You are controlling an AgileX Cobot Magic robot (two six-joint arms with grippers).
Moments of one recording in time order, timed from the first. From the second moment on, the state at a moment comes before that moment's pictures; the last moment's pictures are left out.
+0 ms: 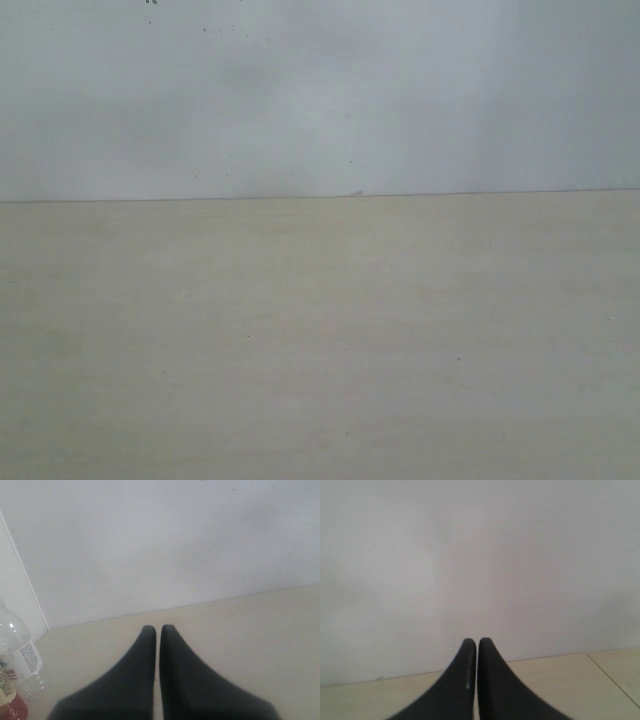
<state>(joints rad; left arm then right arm) 0.07 0.00 0.00 0.08 0.07 0.13 -0.16 0.40 -0.38 1.57 0.08 -1.46</state>
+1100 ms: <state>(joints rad) 0.07 0.00 0.00 0.08 0.07 0.13 -0.11 0.09 -0.02 0.03 0.01 0.10</state>
